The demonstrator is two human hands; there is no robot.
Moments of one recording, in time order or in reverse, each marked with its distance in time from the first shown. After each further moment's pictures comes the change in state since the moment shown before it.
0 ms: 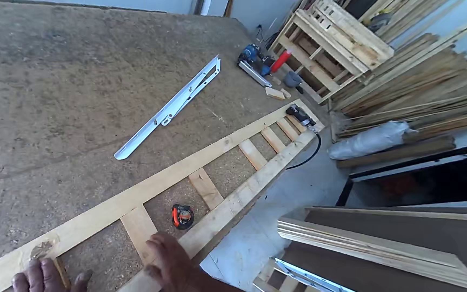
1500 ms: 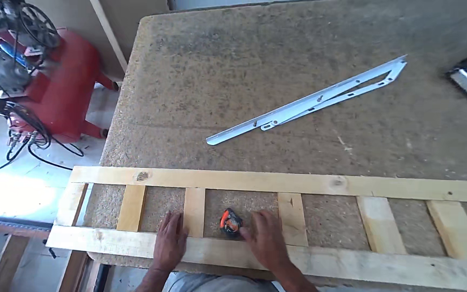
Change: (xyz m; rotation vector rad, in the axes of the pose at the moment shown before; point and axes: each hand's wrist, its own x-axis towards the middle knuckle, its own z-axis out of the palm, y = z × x) left_hand -0.062 0.163 0.049 -0.403 0.118 -0.204; right_hand 0.062 0.144 -0.130 -0.113 -0.380 0.074
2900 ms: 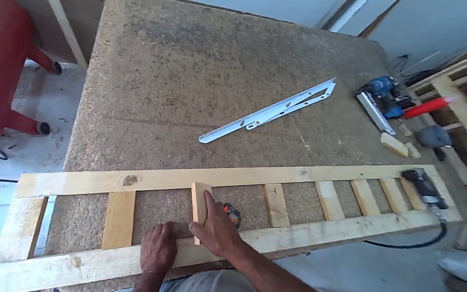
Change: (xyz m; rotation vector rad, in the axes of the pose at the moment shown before) left_hand 0.016 -0.032 -0.021 0.262 -0.019 0.122; right_hand 0.037 -0.211 0.002 0.021 -0.281 0.338
